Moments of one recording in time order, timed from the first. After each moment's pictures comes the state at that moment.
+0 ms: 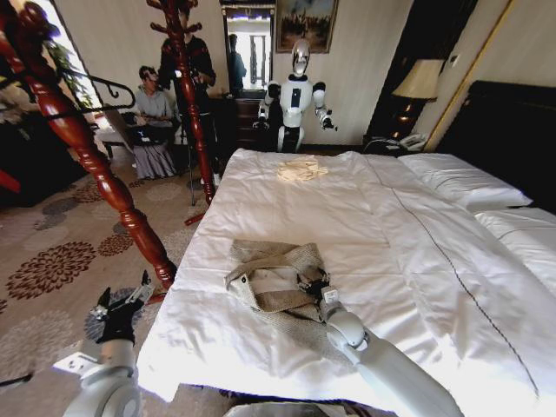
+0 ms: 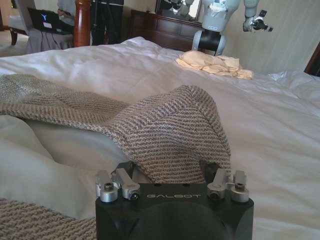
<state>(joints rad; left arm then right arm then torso) 1.78 -1.44 -0.81 -2.40 -0.51 0.14 -0.34 -1.08 0.98 -0.06 1.78 0.45 -0.25 0.46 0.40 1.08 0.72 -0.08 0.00</state>
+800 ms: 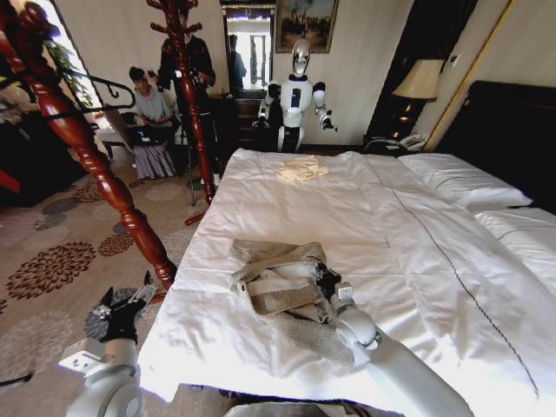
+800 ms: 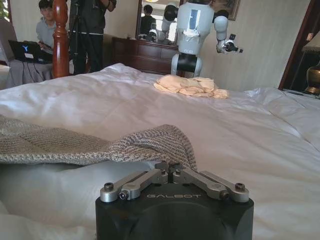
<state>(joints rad) 1.78 -1.44 -0.80 -2.40 -0.51 0.14 -0.34 -1.12 0.96 0.07 1.82 0.48 -0.17 0.43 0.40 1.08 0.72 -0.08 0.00</state>
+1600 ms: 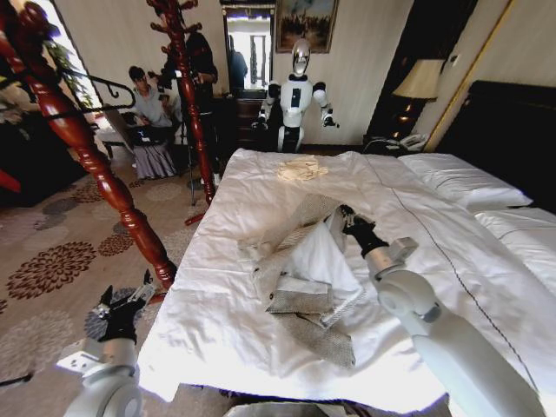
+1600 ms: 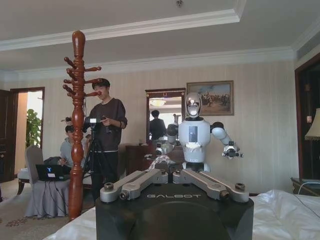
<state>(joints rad) 1.78 -1.44 -0.79 -2.42 -0.50 0.14 -0.34 -1.09 0.79 0.47 2.21 0.78 -0.19 0.32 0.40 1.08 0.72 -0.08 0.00</state>
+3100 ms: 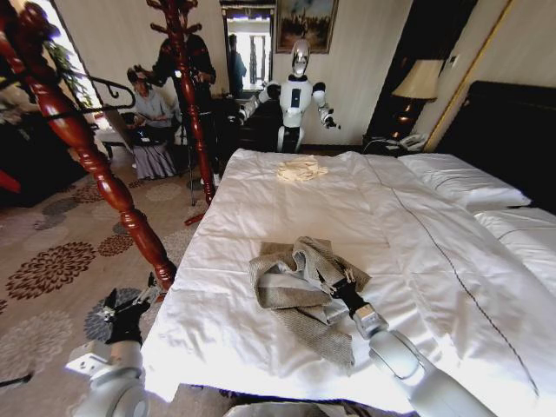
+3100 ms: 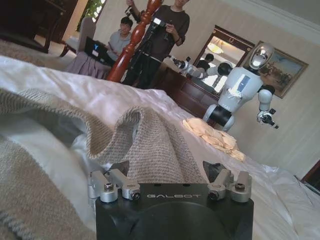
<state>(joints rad) 1.79 -1.47 -0.76 -2.42 -0.45 0.14 -0.34 -1.48 0.81 0.30 2.01 0.04 -0.04 0.20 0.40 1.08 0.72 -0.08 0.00</state>
